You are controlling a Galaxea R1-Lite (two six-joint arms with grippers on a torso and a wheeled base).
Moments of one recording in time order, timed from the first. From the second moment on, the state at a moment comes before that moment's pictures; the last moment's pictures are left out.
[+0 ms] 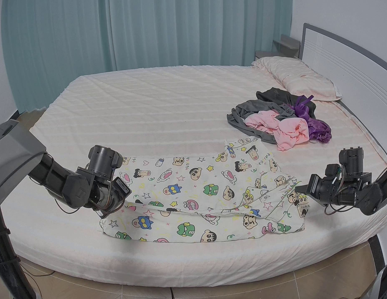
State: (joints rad) left arm -0.30 2.02 -0.94 -0.20 0.22 -1.03; right arm 0.11 1.87 -0.59 -0.66 0.28 0.56
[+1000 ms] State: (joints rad) left arm -0.21 2.10 -1.02 -0.19 0.15 -1.09; right arm 0.11 2.00 -0.72 -0.69 0.16 0.86
